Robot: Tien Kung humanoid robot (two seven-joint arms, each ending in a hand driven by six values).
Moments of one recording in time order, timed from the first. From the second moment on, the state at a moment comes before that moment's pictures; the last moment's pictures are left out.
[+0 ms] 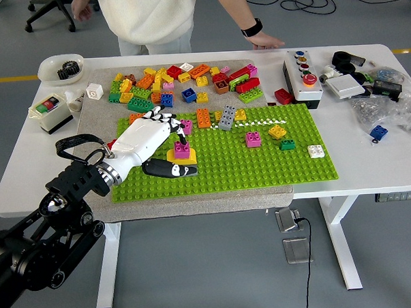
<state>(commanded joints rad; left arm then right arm) -0.48 0.19 -1.00 -1.21 2.27 0.11 -0.11 0.16 -0.11 1.67 0.18 -1.83 0.03 -0.11</state>
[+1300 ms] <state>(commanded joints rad) -0.46 0.19 -1.00 -1.18 2.27 0.09 -0.10 0.16 -0.11 1.67 0.18 -1.82 0.03 -0.11</state>
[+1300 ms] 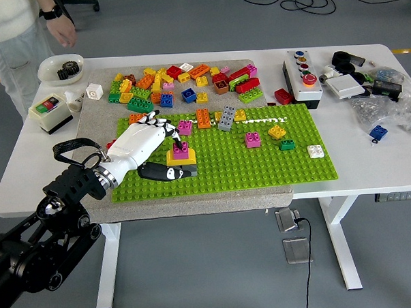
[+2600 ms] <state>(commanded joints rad) -0.47 0.21 -1.10 -1.33 2.27 0.12 -0.11 0.15 -0.11 1.67 0.18 -1.83 0.03 -0.11</state>
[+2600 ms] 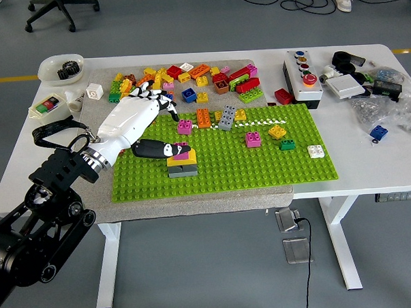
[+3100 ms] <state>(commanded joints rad) -0.45 0.23 -1.16 -1.37 2.27 0.13 -0.13 0.15 -0.11 1.68 0.18 -1.83 0.03 -0.11</state>
